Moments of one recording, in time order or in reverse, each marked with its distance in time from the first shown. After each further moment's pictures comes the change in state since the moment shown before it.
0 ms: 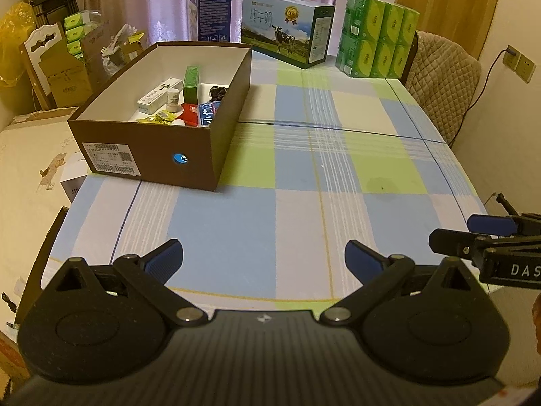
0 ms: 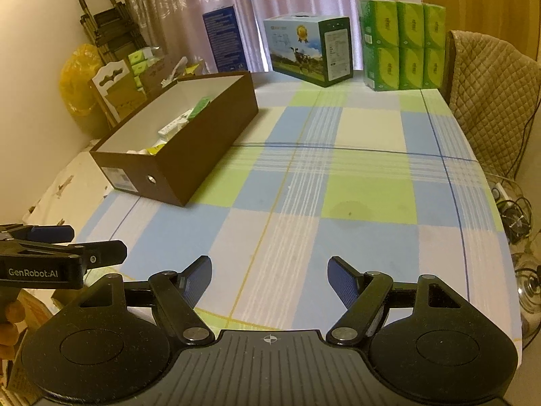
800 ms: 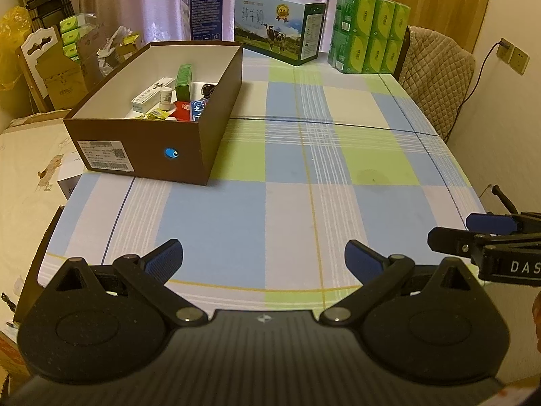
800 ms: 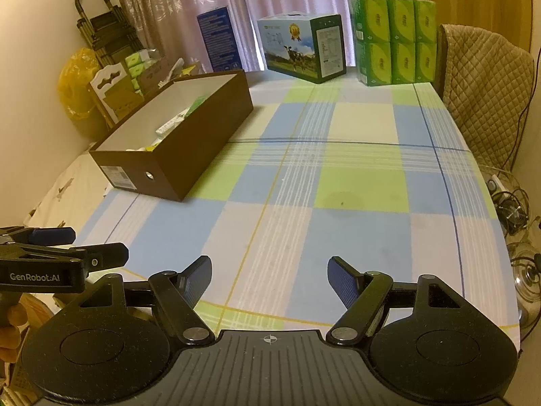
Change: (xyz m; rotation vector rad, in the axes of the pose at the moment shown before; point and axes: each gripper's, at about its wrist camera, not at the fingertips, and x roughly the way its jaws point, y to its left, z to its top) left arm -0.006 -0.013 -0.010 0.018 0.000 -0.006; right arm -0.012 -0.006 -0.012 0.020 -0.002 0.000
